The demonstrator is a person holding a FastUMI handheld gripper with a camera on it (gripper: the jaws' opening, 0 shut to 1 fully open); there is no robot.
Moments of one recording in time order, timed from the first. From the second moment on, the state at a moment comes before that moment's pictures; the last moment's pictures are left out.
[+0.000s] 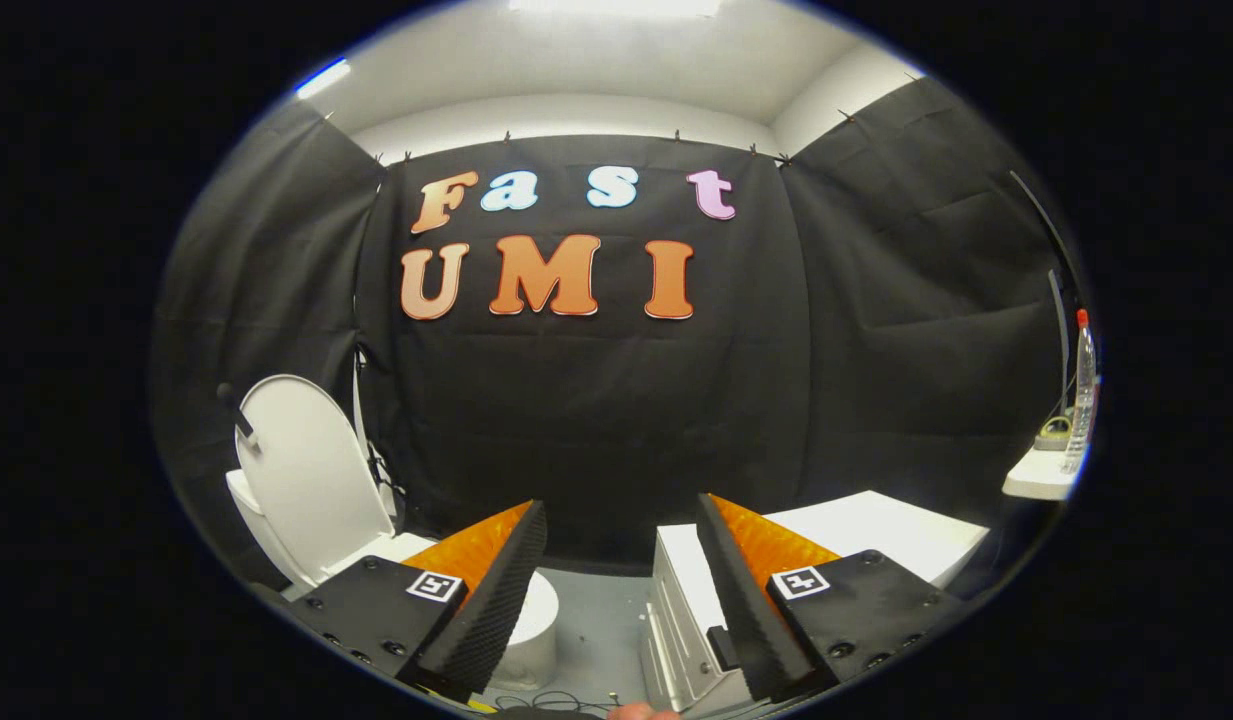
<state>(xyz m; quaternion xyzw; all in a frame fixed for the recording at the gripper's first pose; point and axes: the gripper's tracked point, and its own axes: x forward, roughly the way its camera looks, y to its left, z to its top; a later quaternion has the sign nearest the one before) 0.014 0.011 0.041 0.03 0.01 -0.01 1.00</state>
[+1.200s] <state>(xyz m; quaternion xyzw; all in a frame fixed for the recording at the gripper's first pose) 0.015 -0.032 -0.020 0.04 0.03 -0.07 1.00</state>
